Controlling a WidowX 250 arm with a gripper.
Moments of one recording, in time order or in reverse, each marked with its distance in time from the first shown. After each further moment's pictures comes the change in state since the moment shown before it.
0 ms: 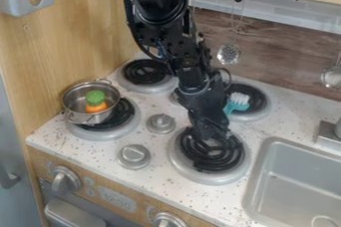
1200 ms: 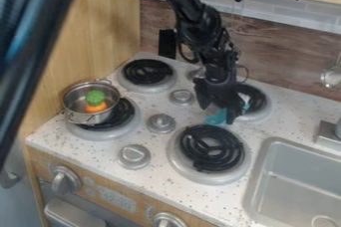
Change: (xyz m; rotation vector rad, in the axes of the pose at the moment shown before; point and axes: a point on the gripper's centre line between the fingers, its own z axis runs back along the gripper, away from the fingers) arm 0.074 0.059 -0.089 0.144 -0.003 0.152
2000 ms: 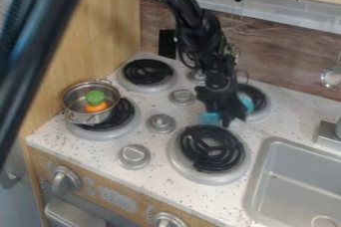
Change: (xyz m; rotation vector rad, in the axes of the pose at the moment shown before) arm -0.006 -0.017 0.022 -0.098 -0.019 0.019
